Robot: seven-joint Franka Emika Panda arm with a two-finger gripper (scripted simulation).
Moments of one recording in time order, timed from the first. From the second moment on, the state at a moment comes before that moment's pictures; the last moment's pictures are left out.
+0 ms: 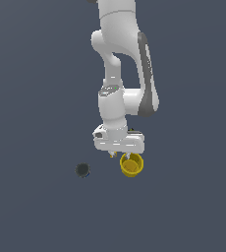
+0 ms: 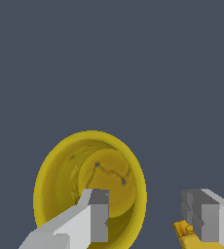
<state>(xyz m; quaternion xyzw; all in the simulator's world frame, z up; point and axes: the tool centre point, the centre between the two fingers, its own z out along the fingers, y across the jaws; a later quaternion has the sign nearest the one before) 0.064 0.032 0.100 -0.97 0.14 -0.18 0.11</state>
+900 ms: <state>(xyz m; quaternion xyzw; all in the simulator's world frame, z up) 0.073 0.037 0.076 -0.97 0.14 -0.18 0.11</state>
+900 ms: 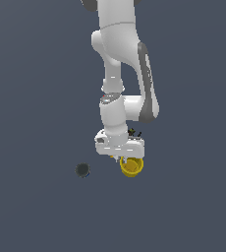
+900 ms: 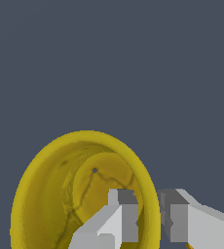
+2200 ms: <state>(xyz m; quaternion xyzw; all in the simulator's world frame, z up) 0.073 0.044 0.169 -0.97 0.14 -0.17 0.11</state>
